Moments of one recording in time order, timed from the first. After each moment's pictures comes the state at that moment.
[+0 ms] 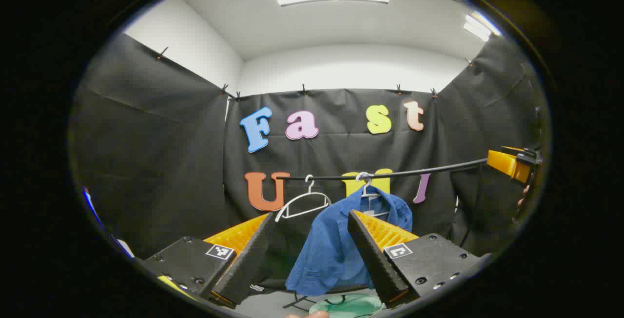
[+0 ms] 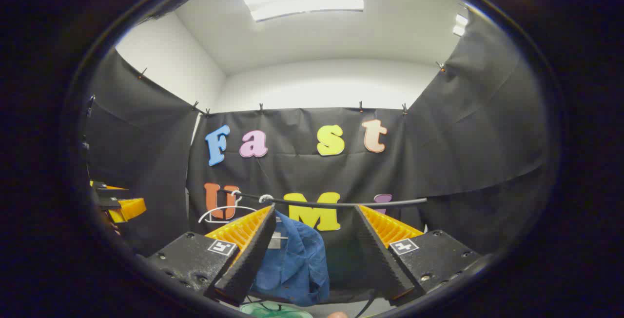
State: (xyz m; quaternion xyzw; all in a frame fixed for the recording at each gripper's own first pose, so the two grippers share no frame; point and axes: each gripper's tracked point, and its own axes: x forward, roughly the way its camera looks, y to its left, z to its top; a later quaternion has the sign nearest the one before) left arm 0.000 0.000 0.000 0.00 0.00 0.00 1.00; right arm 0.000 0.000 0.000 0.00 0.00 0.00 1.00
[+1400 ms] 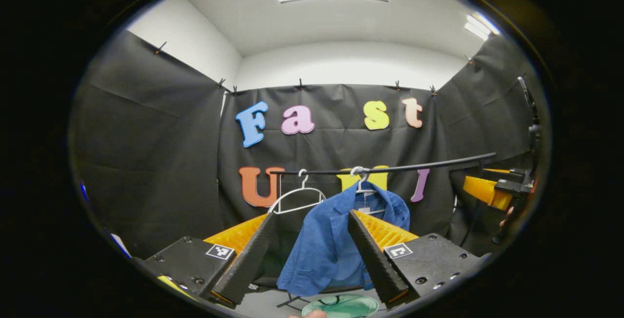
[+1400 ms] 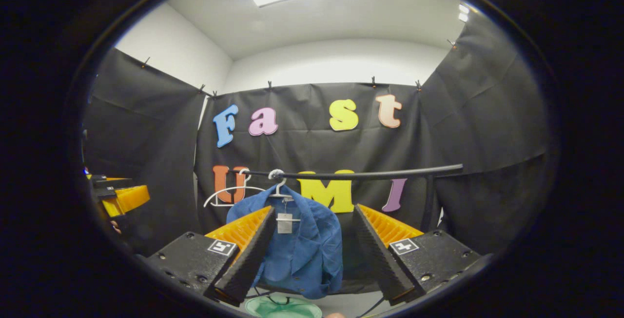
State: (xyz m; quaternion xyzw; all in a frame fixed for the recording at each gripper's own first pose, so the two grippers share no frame) left arm 0.022 -0.016 -0.025 -0.01 0.00 -0.01 1.00; right arm 0.038 0.027 -0.071 0.01 0.07 0.03 1.00
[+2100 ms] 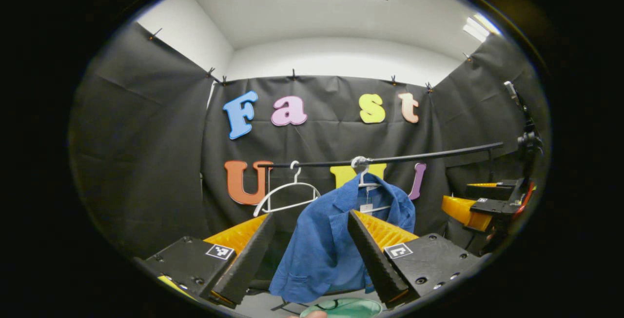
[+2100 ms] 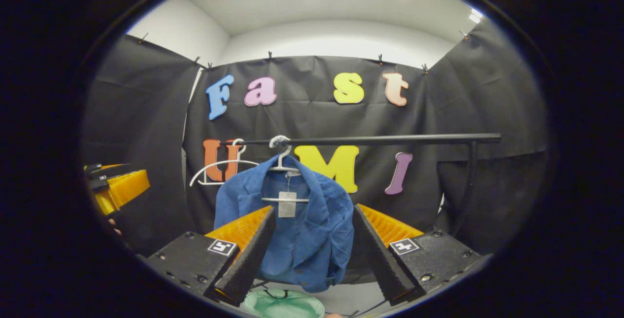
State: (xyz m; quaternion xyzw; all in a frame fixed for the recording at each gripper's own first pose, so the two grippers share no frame) left arm 0.094 -0.016 -0.074 -0.03 0.01 -0.05 1.00; right arm 0.101 0.067 -0.151 -0.02 0.13 0.00 0.99
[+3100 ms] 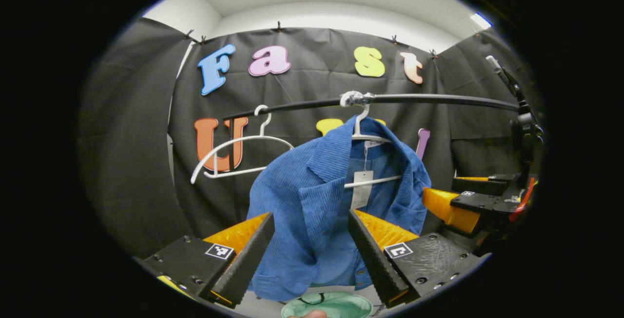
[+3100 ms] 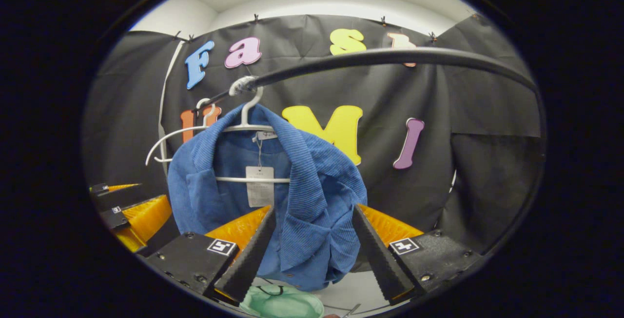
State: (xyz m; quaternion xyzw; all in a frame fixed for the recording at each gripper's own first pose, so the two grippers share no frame) left arm 0.227 -0.089 -0.180 -0.03 0.12 -0.06 0.99; right arm 0.235 0.037 -0.260 0.00 0.23 -0.01 0.97
